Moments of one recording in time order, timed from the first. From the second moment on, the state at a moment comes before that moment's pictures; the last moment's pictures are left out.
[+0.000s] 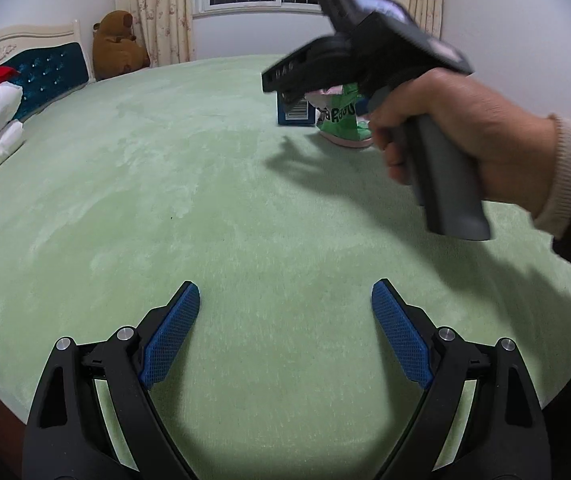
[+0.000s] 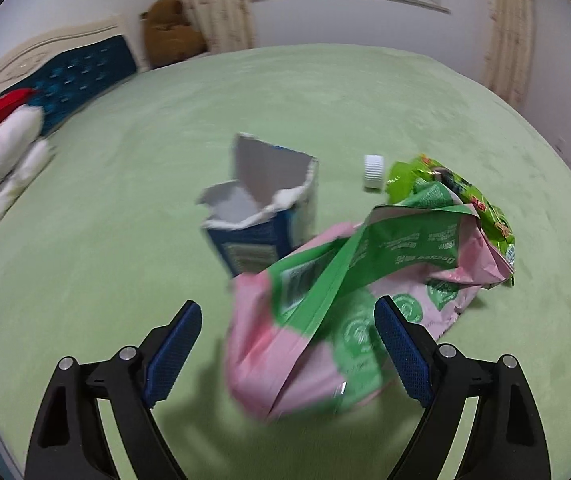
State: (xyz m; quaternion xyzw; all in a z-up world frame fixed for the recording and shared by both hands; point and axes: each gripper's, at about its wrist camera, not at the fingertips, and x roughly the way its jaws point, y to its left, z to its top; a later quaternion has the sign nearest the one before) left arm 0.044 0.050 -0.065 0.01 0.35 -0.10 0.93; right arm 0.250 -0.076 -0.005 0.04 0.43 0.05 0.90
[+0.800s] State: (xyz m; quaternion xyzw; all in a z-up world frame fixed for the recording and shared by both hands) left arm 0.054 0.048 -0.059 -0.02 0.36 -0.11 0.93; right arm 0.073 -0.187 0.040 0.06 0.34 0.17 0.92
